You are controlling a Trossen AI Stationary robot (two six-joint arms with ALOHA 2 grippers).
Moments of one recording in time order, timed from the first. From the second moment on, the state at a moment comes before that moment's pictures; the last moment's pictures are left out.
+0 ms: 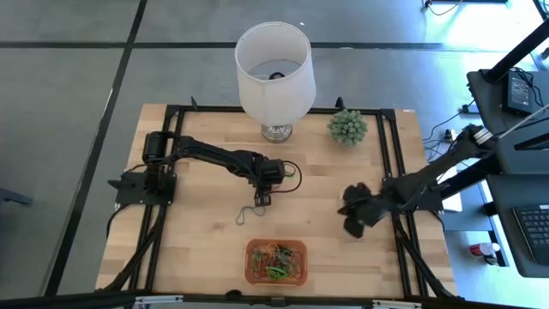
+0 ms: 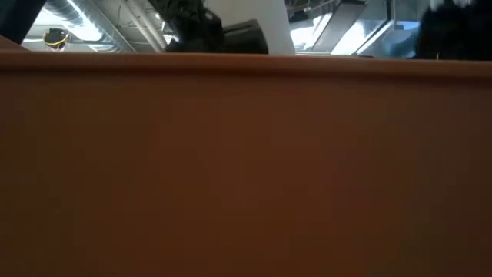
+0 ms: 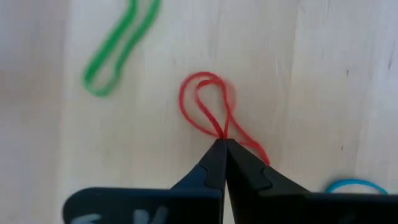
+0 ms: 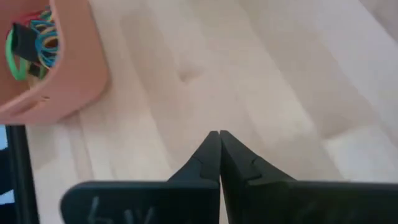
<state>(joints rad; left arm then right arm) 0.05 1.93 1.25 -0.54 -0.02 -0.07 0.57 1.06 0.60 -0.53 0.32 0.98</state>
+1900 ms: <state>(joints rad) -0.65 2.14 2.14 -1.17 -0.37 -1.18 0.57 0.56 0.31 -0.57 0.27 0.69</state>
